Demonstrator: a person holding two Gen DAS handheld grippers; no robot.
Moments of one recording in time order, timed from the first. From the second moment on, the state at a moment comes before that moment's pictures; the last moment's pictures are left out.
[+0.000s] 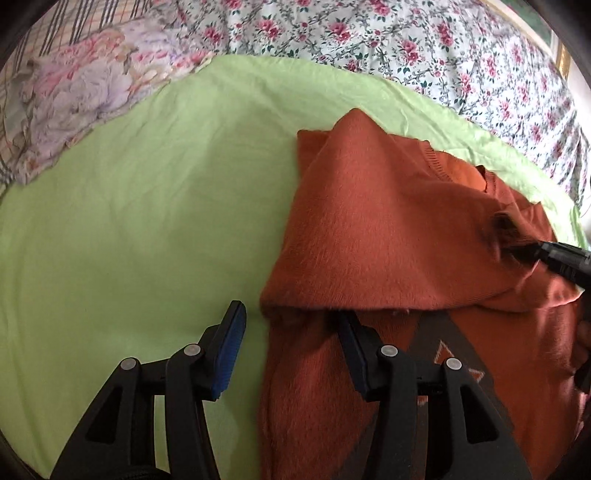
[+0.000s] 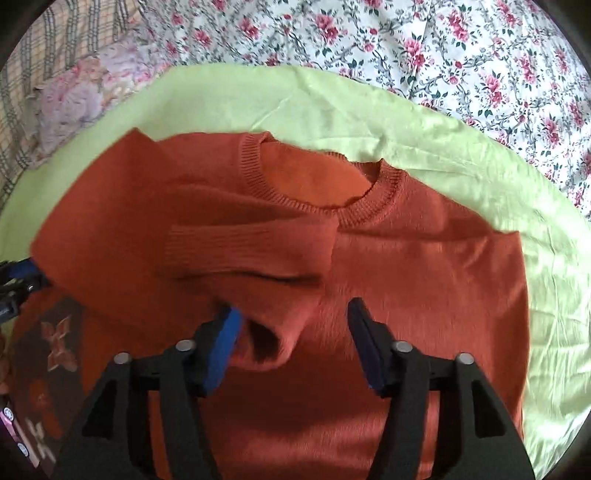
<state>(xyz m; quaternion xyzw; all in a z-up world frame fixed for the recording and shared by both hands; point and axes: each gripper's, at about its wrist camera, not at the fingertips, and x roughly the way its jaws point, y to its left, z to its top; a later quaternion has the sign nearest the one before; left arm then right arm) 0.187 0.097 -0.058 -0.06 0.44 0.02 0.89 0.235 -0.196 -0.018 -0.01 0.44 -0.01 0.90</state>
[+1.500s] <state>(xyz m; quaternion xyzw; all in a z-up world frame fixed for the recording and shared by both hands) 0.205 0.118 -0.060 -0.15 0.44 0.03 0.88 0.136 -0.357 -0.031 0.30 0.39 -0.11 0.86</state>
